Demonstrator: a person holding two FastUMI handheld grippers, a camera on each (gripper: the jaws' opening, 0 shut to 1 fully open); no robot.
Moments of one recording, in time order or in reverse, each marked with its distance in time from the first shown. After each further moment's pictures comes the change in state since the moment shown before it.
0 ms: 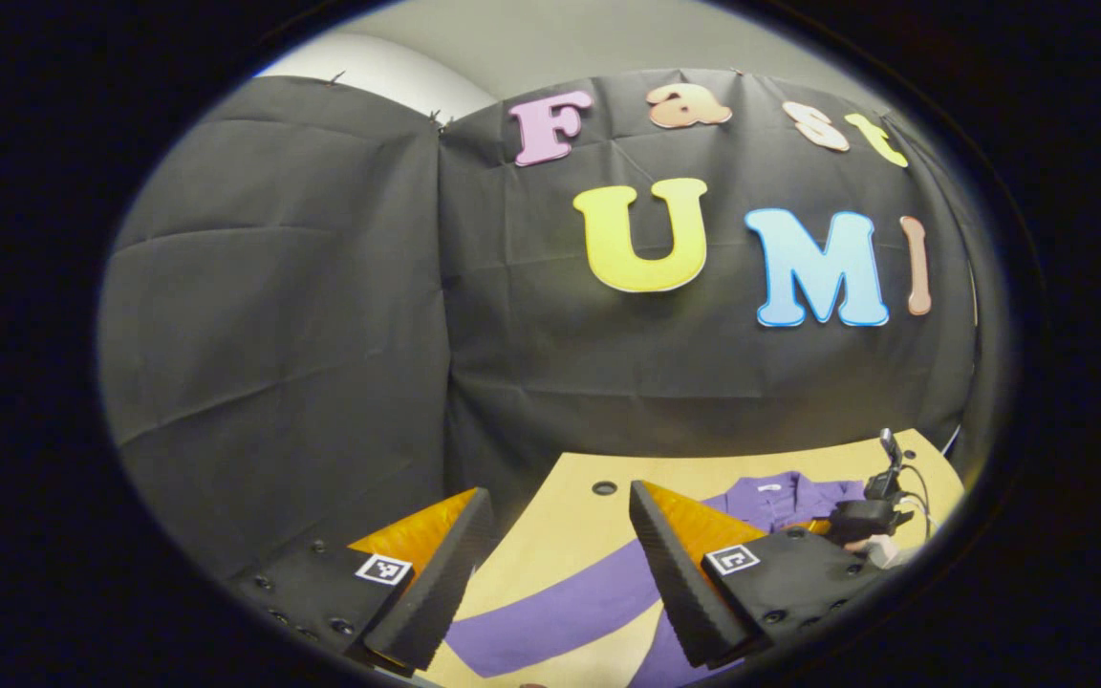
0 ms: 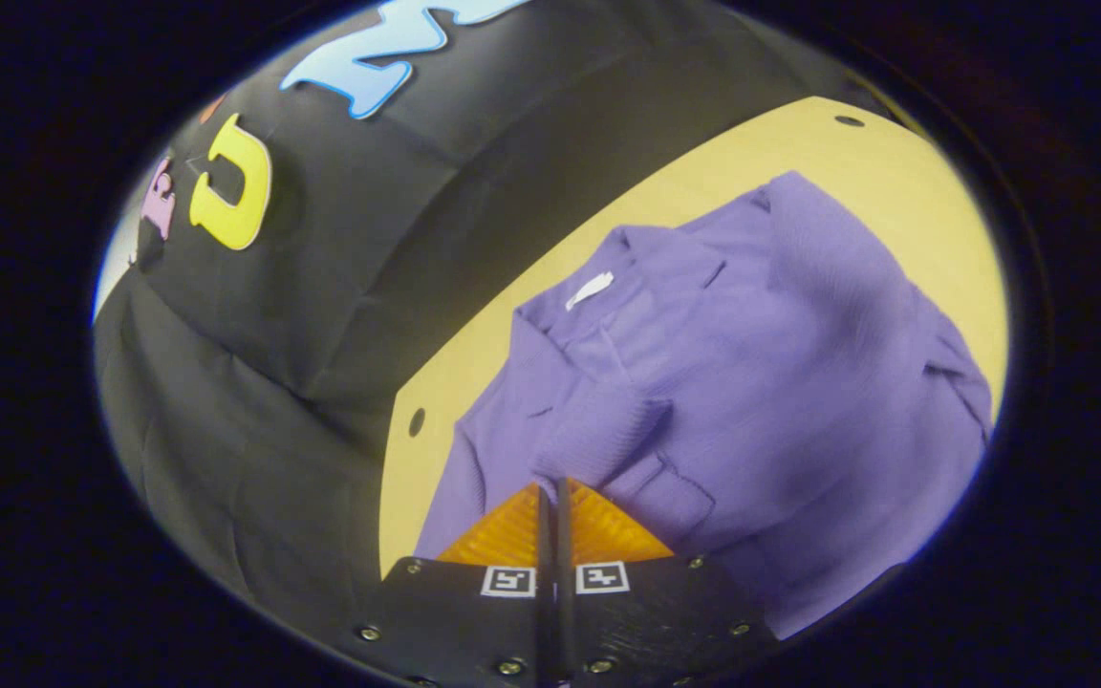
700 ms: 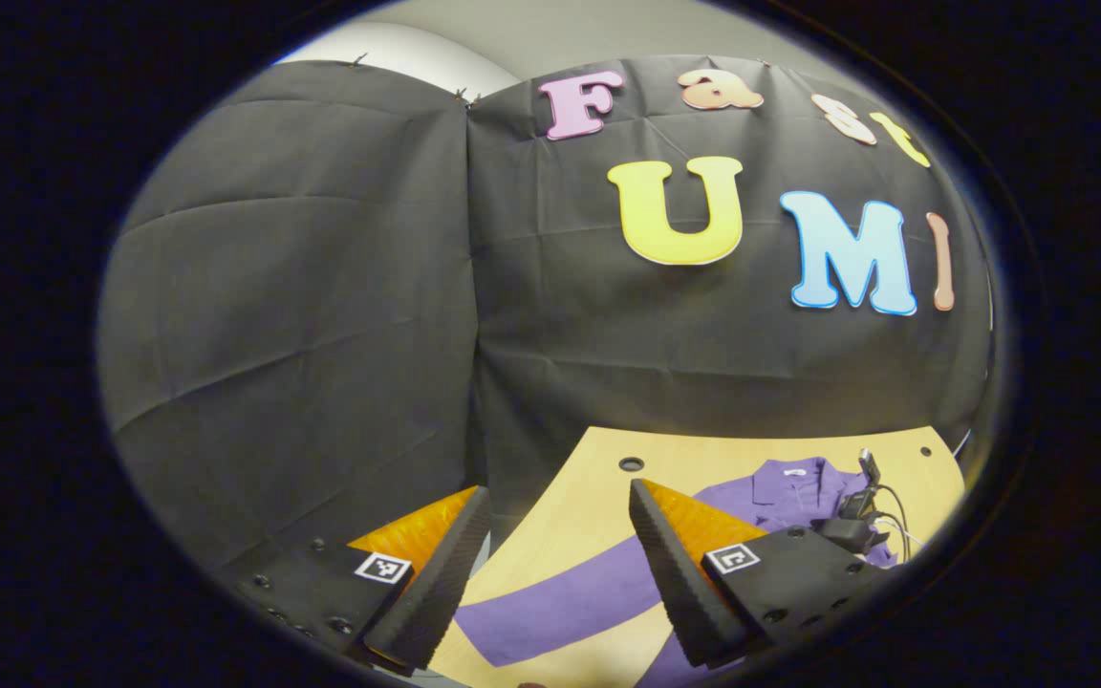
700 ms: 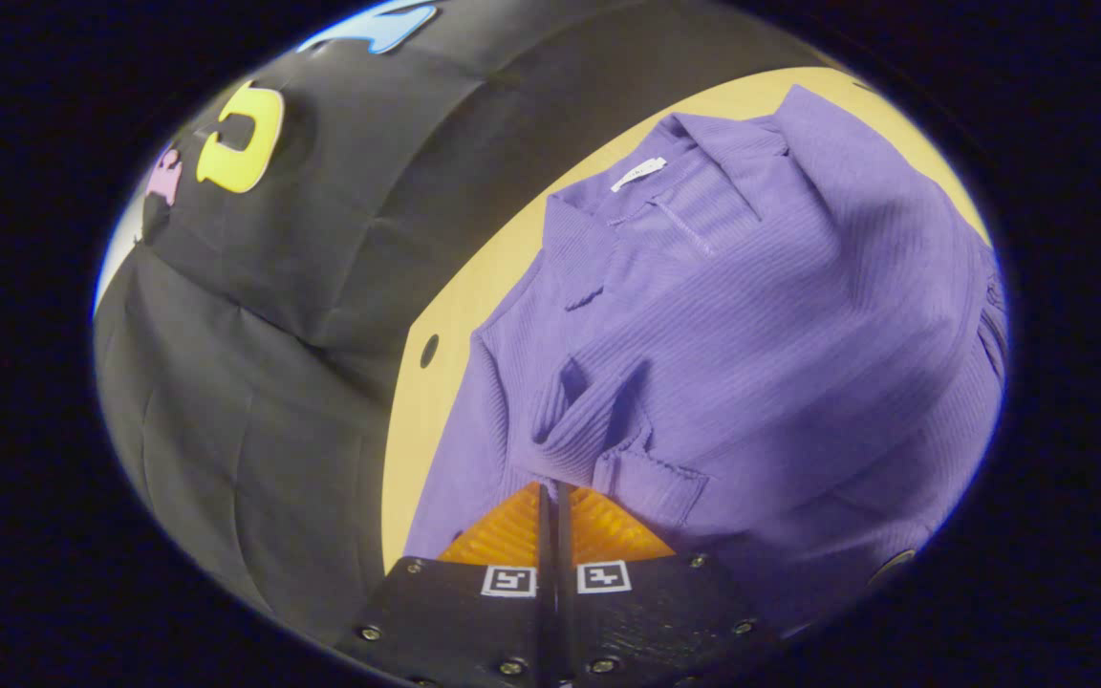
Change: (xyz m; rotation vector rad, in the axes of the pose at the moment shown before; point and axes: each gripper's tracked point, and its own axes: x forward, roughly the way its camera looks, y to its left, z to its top) left arm -0.002 0.030 -0.028 -0.027 0.075 0.071; right arm 0.045 0.022 -0.066 -0.057 0.106 0.044
